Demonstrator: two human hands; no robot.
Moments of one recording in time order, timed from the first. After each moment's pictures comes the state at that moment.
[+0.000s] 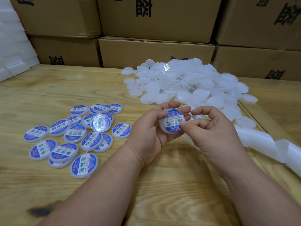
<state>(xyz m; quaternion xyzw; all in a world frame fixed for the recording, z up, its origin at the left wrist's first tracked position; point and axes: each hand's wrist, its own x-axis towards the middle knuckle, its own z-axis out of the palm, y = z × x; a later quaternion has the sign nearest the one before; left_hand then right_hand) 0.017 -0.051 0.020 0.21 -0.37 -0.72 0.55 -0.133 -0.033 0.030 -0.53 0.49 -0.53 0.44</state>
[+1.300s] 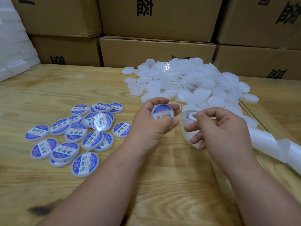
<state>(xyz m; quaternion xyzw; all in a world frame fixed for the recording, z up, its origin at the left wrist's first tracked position) 0.022 -0.056 0.012 0.32 -0.43 -0.57 0.62 -0.137 -0.030 0.035 -0.53 0.57 -0.54 0.34</state>
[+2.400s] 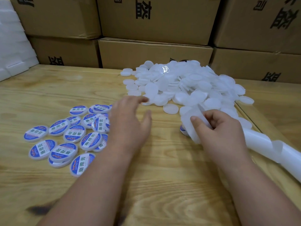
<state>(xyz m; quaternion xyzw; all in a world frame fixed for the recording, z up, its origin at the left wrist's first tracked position) 0.057 -0.056 0.015 0.61 -0.63 -0.04 0.47 -0.152 -0.041 0.024 -0.58 0.61 -0.49 0.21</state>
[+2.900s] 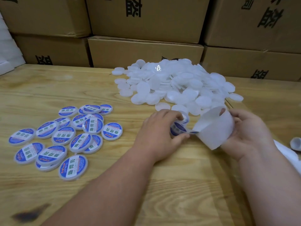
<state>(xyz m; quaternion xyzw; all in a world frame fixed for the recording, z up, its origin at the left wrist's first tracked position) -0.008 -0.074 -0.015 0.51 -0.78 -0.10 0.36 -0.208 -0.057 0.045 -0.11 0.43 -0.64 0.62</state>
